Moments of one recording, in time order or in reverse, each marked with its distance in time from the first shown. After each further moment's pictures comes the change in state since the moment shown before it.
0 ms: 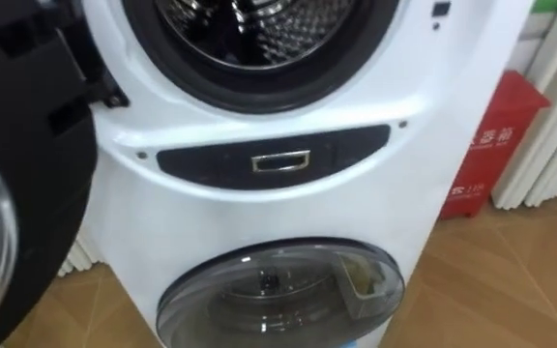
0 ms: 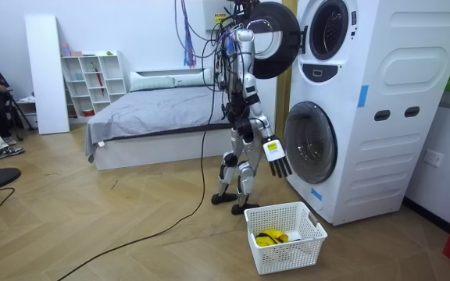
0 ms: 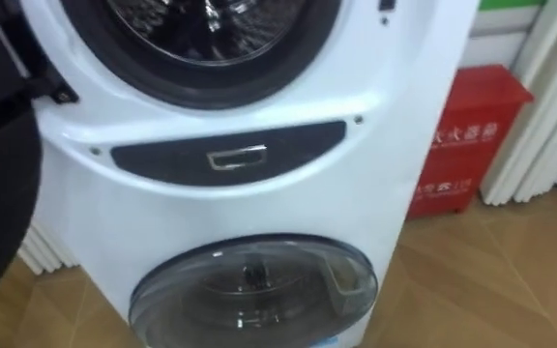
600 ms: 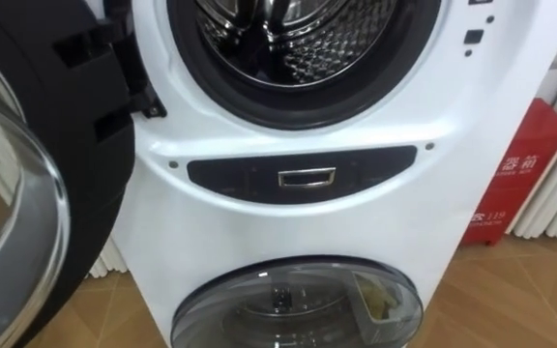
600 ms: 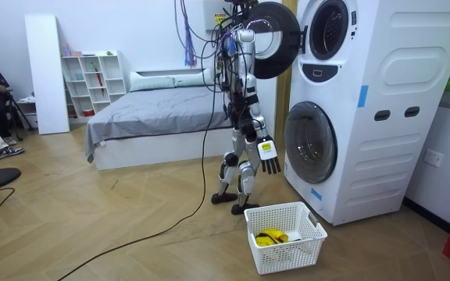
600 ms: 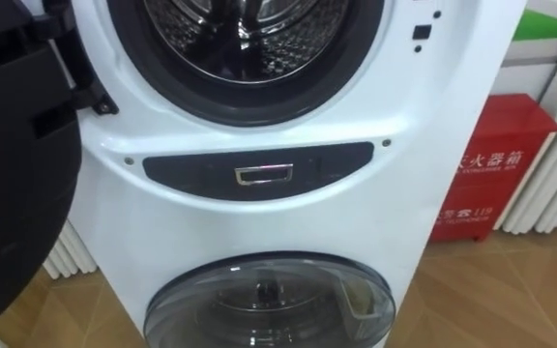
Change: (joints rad) left arm 0.018 -0.033 0.058 0.032 0.082 0.093 -0.049; right arm 0.028 0.061 0.046 0.066 -0.038 0.034 0.106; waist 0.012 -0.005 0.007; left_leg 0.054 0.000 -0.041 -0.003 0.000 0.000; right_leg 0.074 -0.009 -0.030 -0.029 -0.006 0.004
